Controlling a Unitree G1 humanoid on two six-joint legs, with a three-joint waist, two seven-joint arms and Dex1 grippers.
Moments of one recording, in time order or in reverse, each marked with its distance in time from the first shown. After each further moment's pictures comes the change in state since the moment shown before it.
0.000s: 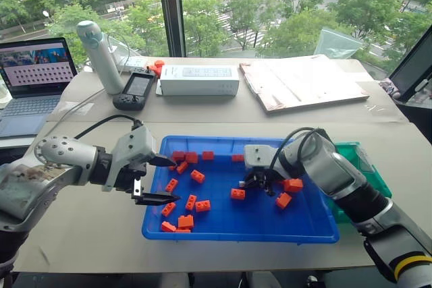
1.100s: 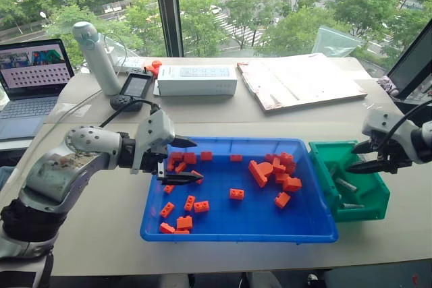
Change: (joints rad) left arm -0.163 -0.219 -0.098 0.131 0.125 -0.120 0.081; right arm 0.144 -0.538 -0.391 0.286 0.133 -0.106 0.051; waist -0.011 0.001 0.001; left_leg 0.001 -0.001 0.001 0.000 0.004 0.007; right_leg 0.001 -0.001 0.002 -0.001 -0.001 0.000
